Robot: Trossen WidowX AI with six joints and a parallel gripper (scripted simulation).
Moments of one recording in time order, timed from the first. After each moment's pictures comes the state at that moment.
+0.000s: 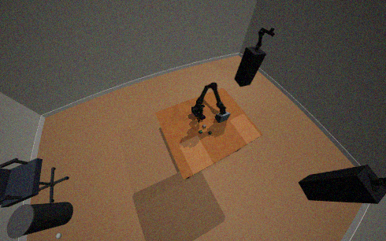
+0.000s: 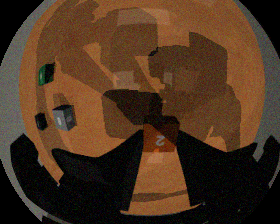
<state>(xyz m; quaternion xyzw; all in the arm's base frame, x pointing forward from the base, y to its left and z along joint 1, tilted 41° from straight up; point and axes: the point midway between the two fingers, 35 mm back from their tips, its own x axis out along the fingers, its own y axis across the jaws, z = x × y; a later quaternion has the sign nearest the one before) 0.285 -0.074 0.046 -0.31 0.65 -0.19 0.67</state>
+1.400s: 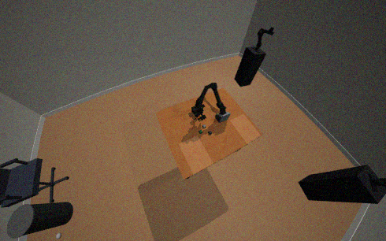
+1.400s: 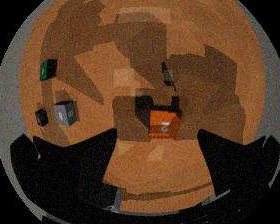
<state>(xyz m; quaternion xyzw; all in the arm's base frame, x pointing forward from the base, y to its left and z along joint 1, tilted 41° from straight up) 0.281 -0.070 0.047 -0.31 0.66 -0.19 0.66</state>
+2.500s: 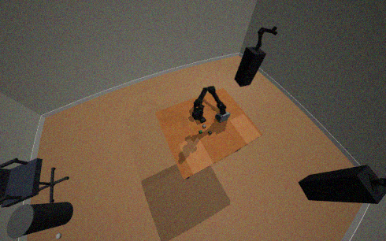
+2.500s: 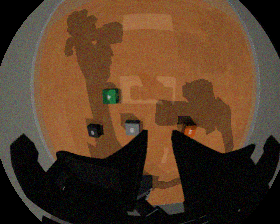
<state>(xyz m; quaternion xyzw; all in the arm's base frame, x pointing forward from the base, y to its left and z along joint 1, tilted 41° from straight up) 0.324 0.077 0.071 -0.30 0.64 -0.18 0.68</state>
